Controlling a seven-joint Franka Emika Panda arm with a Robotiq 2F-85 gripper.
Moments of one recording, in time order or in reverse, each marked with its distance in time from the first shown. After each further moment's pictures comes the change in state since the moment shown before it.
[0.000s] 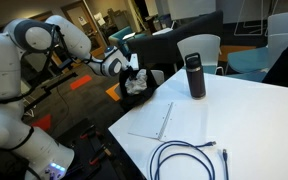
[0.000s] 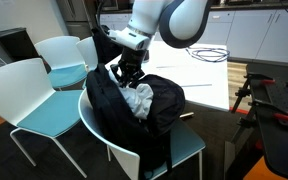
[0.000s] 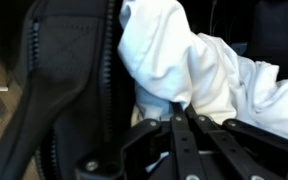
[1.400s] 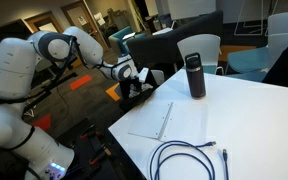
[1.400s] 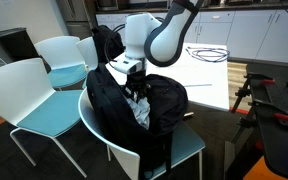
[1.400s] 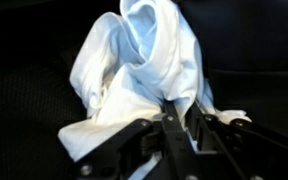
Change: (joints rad) arm 0.087 0.189 -0.116 0.207 0.027 -0.291 0.202
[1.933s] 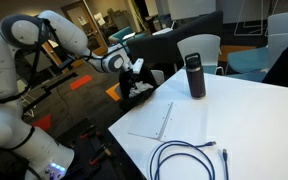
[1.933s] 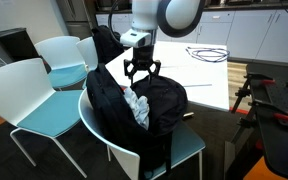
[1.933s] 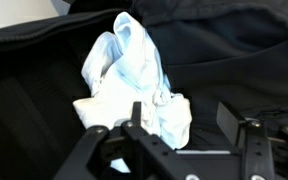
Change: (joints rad) arm -0.010 -0.280 -0.027 -0.214 -0.004 -0.021 0.002
